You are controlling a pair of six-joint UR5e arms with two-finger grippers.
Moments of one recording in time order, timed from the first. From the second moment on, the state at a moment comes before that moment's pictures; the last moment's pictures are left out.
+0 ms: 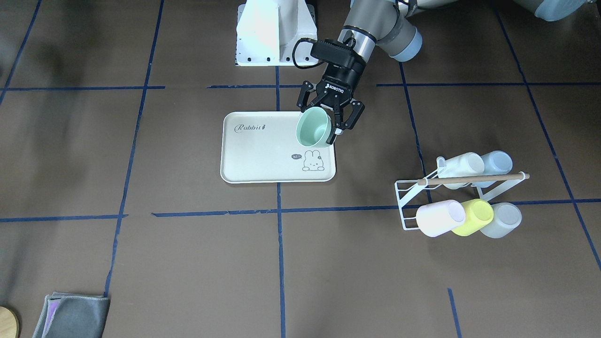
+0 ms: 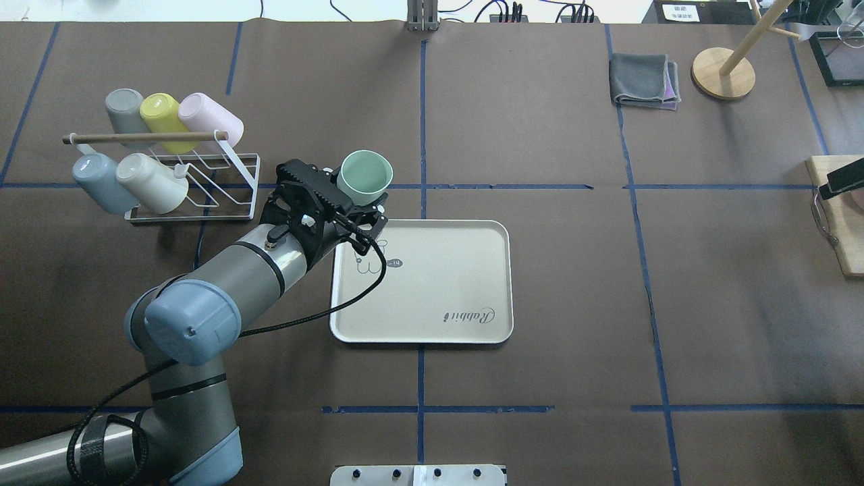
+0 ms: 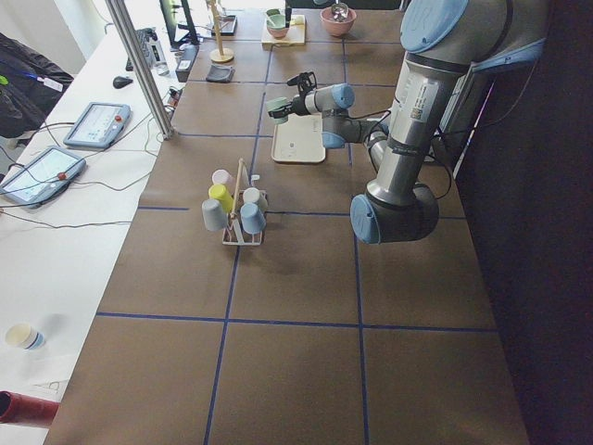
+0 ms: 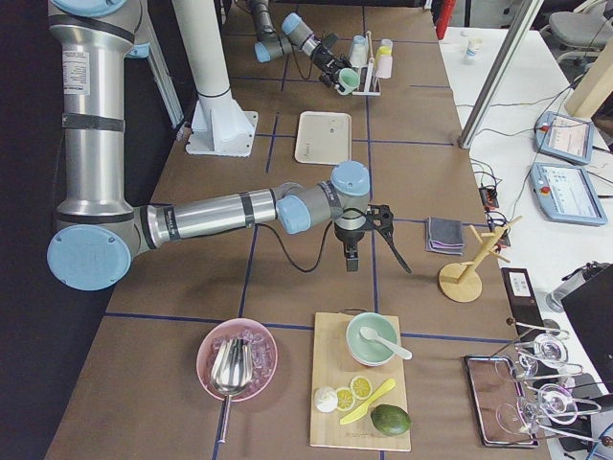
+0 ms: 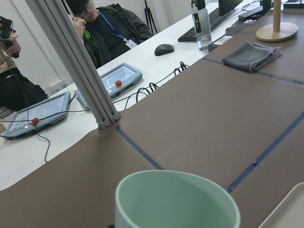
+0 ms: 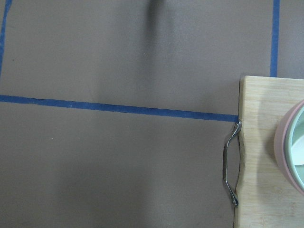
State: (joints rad) left arm -0.37 -2.01 -1.74 -2.52 -1.08 -0.51; right arm 1.27 -1.62 1.81 -1.37 2.25 0.41
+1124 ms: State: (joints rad) left arm -0.30 -2.11 -1.43 -2.92 -1.08 -0.52; right arm 1.27 -1.62 1.80 -1.37 2.25 0.40
